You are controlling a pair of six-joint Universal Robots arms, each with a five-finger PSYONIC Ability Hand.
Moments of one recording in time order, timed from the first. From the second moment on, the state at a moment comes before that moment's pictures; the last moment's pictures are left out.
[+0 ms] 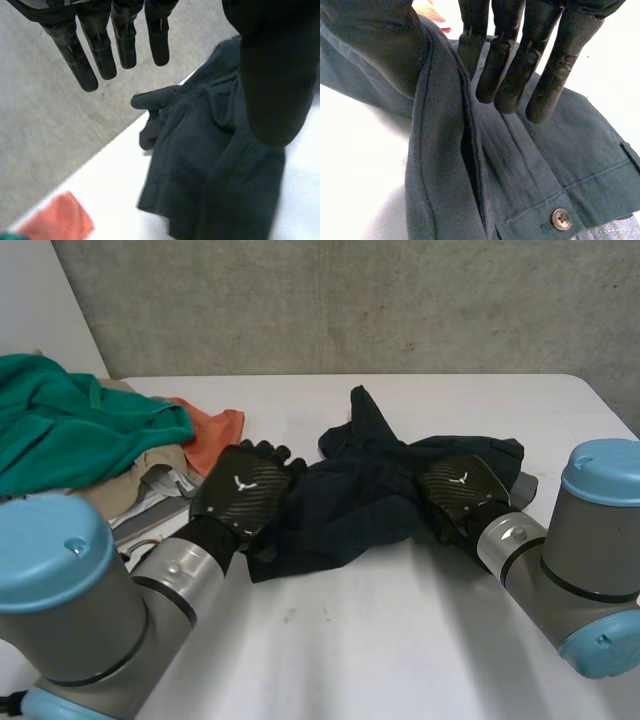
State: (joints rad) left arm 4.12 -1.80 -1.80 3.49 -1.49 3.44; right arm 1.98 -1.16 1.64 -0.19 1.41 2.75; left_hand 0.35 0.33 0.34 0.33 0.15; right_hand 0.99 1.18 1.19 1.19 1.00
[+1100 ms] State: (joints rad) left arm 4.05 -2.09 -1.60 3.39 -1.67 3.22; right arm 2.01 -1.41 1.61 0.03 1.40 2.85; left_hand 1.14 1.19 1.19 1.20 0.98; right_hand 0.23 0.28 0.29 0.29 0.13
